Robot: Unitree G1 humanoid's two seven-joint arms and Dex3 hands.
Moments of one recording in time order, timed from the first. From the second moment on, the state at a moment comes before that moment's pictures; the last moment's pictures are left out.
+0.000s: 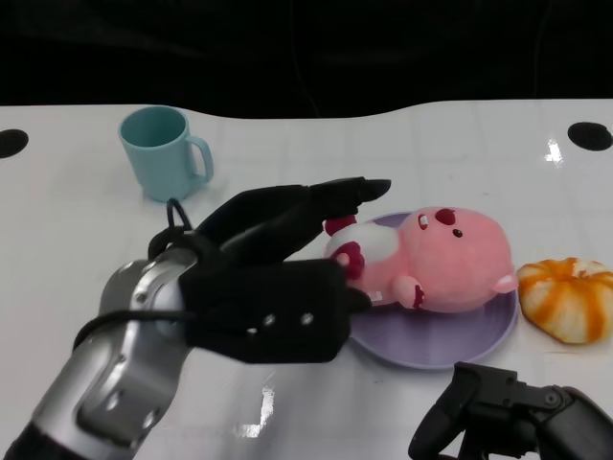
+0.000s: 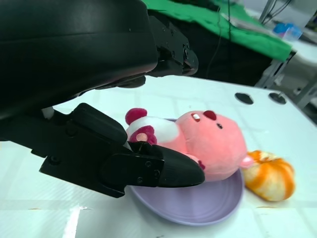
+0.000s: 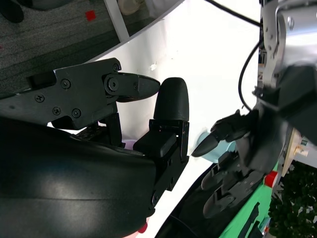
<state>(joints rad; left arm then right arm) -0.40 0.24 -0.37 -0.16 0.45 0.15 -0.41 0.52 -0.29 0.17 -0.89 -0.06 0.33 0.29</state>
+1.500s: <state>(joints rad) 0.30 0.18 0.00 -0.66 -0.41 0.56 -0.30 0.50 -0.29 0.19 -0.88 -0.08 0.32 0.28</state>
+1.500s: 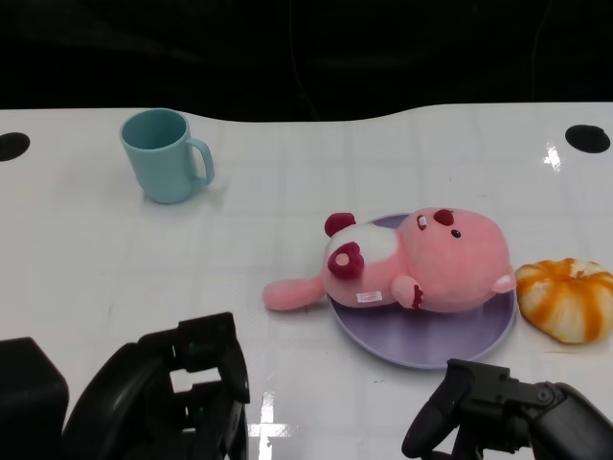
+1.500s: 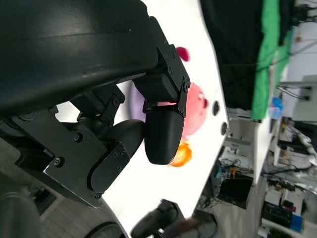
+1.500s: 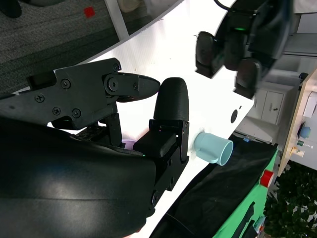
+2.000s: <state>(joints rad) 0.30 0.20 0.02 -0.61 -0.48 0.61 -0.31 0.51 -0.29 0.19 -0.88 -0.08 0.31 0.28</state>
